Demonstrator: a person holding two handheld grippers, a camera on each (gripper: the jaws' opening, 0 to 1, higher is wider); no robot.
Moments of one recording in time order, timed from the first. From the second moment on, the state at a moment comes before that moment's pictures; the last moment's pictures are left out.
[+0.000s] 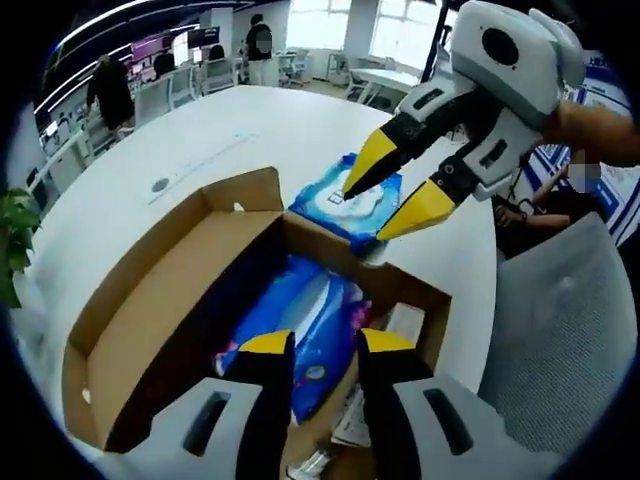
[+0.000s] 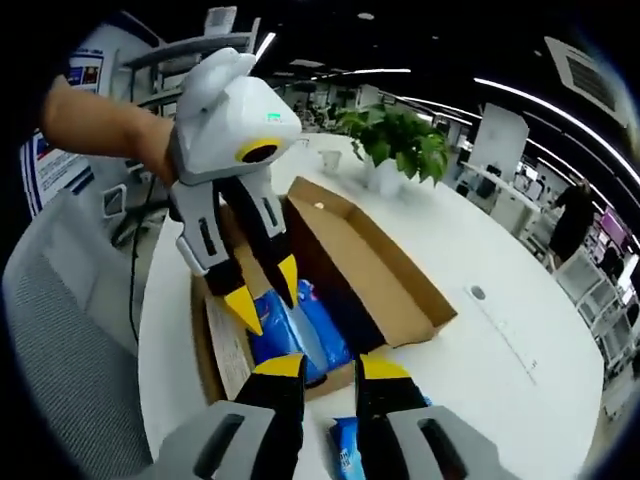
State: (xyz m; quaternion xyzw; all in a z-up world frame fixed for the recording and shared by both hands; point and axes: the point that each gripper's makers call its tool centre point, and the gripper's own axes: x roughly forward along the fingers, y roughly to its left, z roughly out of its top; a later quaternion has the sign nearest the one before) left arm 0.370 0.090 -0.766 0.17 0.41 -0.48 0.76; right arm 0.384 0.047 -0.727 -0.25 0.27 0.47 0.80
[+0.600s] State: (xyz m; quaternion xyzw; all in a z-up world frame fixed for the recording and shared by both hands) left arm 0.374 0.098 -0.790 0.20 0.43 -0.50 0.73; right arm 0.394 0.084 -0.763 -0.32 0.28 0.48 0.77
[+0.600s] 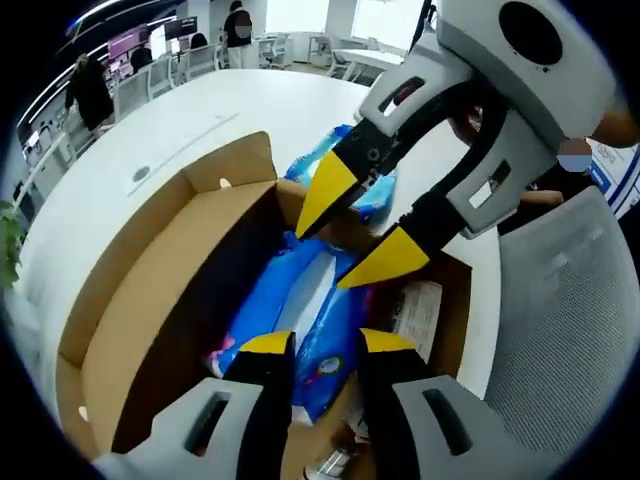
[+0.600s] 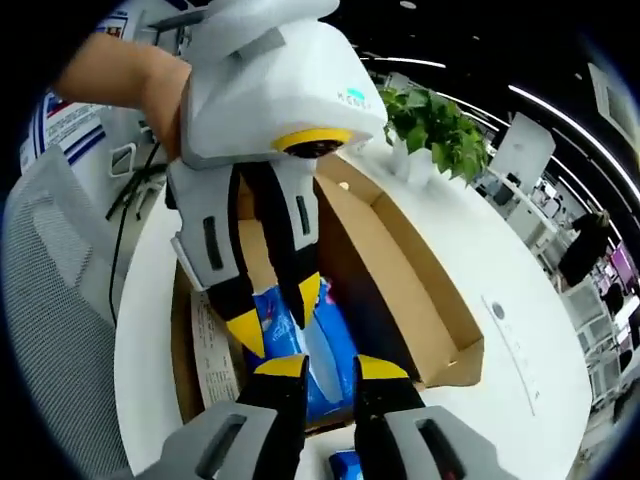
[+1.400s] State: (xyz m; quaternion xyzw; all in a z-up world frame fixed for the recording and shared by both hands) left arm 0.368 0.101 -0.805 0.21 0.43 -0.52 0.71; right arm 0.406 0.081 -0.782 -0.35 0.30 0.45 0.77
